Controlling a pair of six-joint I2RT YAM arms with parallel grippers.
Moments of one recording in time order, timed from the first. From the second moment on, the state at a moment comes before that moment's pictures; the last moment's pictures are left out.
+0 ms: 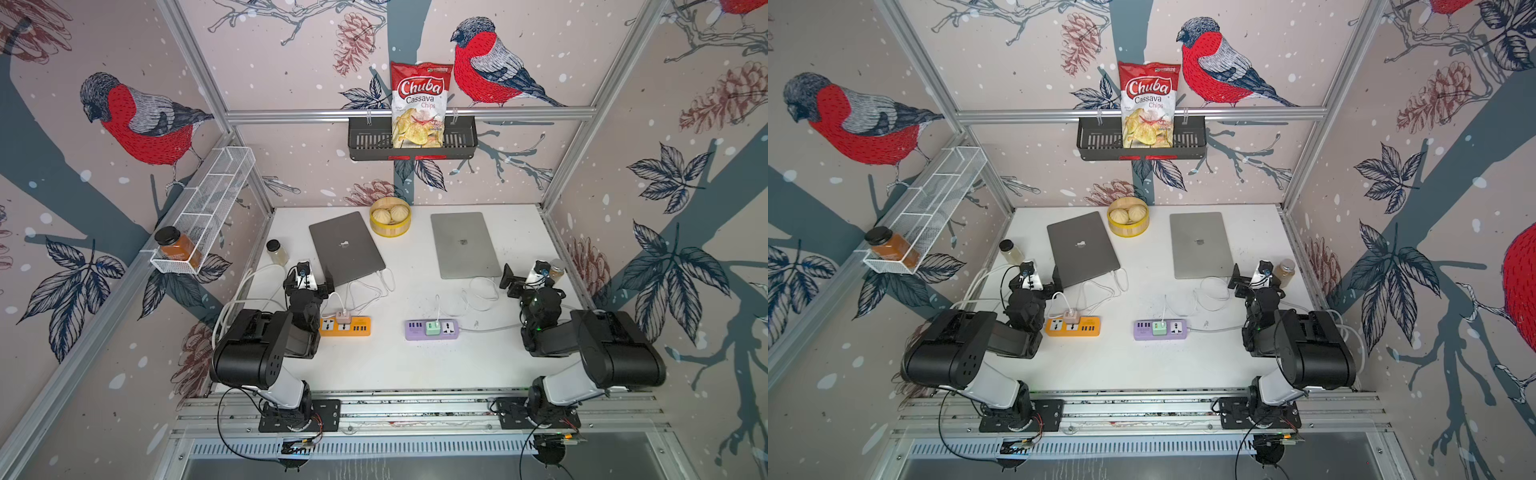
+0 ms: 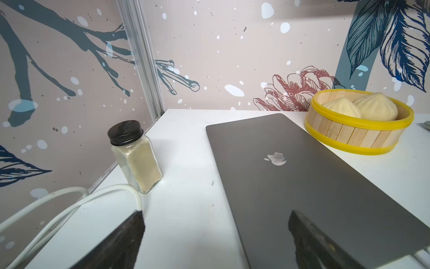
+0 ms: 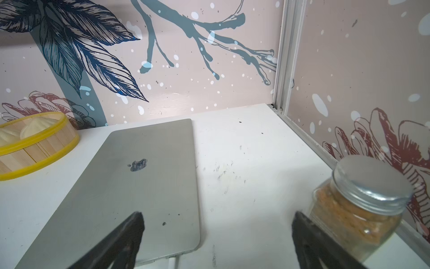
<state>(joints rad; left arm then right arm) -0.08 1.57 0.20 1.26 -0.24 0.03 0.02 1.53 0.18 1.25 0.07 0.05</state>
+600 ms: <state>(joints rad) -0.08 1.57 0.20 1.25 -0.24 0.03 0.02 1.53 0.19 1.24 0.10 0.06</state>
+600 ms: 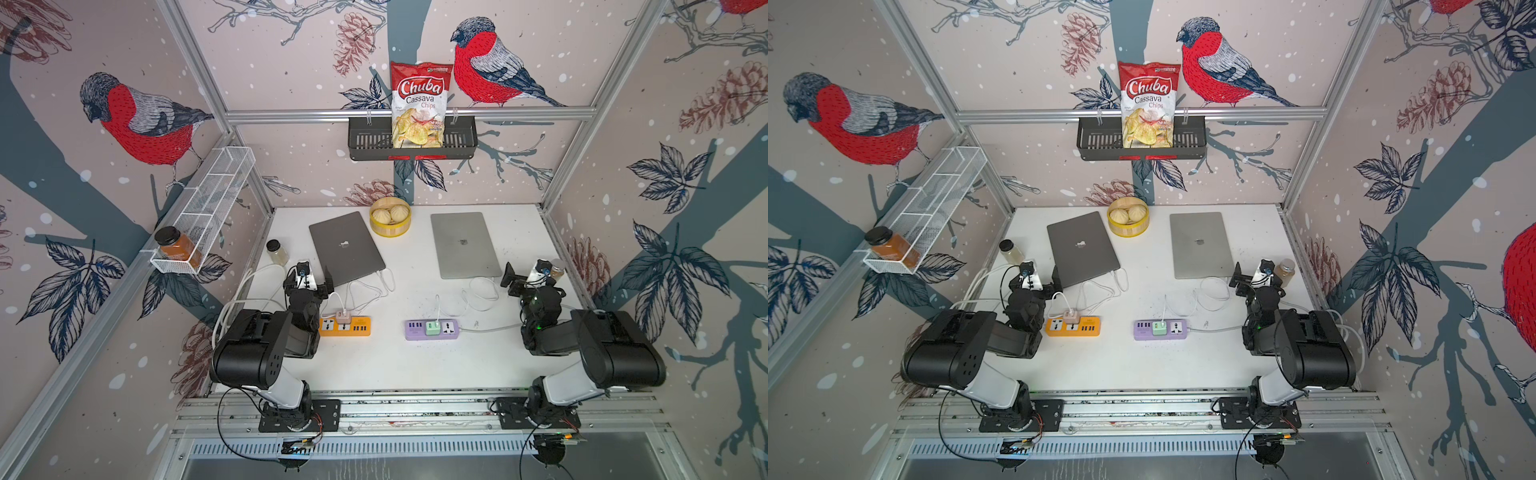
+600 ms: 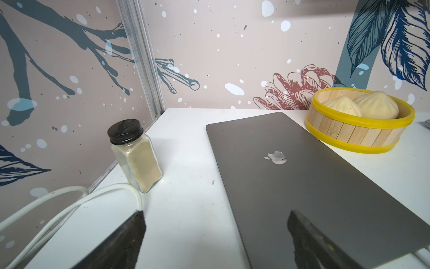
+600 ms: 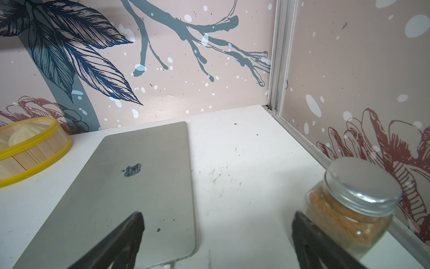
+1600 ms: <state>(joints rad) -0.36 1.15 0.69 0.26 -0.07 -0.29 0.03 1.45 0.85 -0.03 0.12 0.18</state>
